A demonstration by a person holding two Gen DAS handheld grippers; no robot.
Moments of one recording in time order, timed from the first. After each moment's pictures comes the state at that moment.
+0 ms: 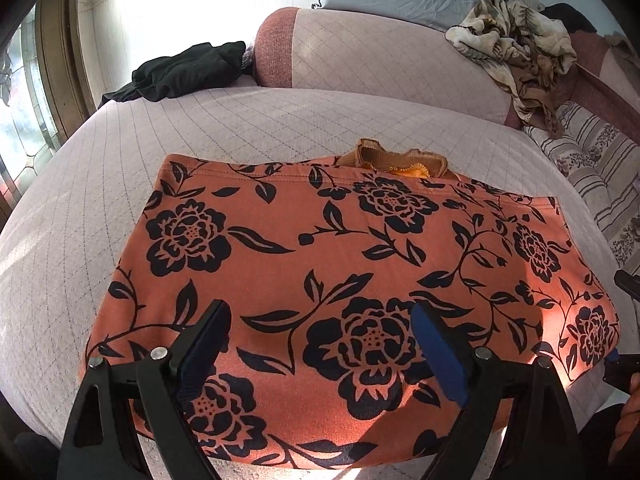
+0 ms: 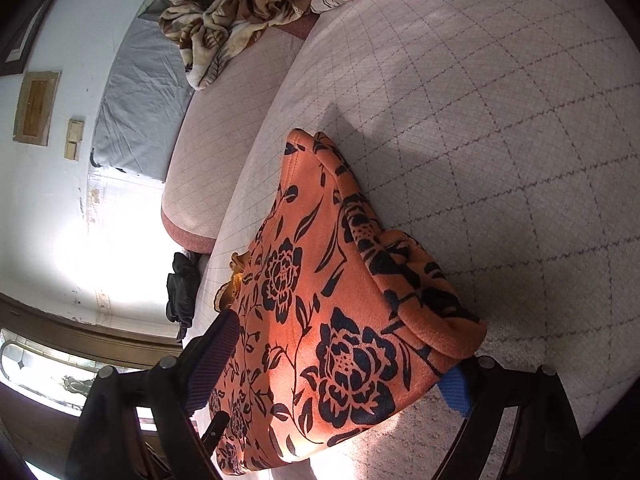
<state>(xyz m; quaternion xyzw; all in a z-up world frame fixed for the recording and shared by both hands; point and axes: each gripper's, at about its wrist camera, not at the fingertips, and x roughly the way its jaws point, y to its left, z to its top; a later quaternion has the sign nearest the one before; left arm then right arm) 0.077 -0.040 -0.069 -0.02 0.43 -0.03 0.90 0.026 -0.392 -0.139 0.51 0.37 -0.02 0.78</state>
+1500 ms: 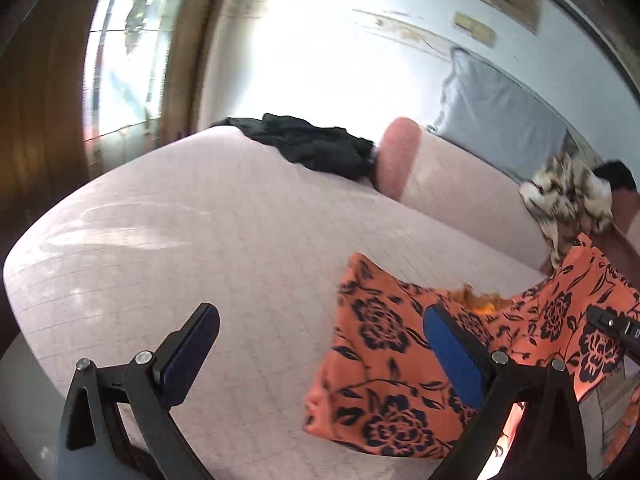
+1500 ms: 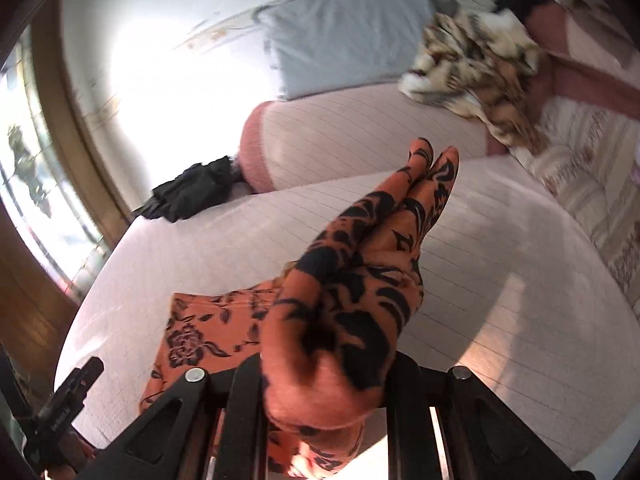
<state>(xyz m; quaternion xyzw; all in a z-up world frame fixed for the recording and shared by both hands) 0.004 0.152 0.005 -0.18 0.29 0.09 0.94 0.076 -0.165 0.022 0.08 0.35 0.05 0.93</state>
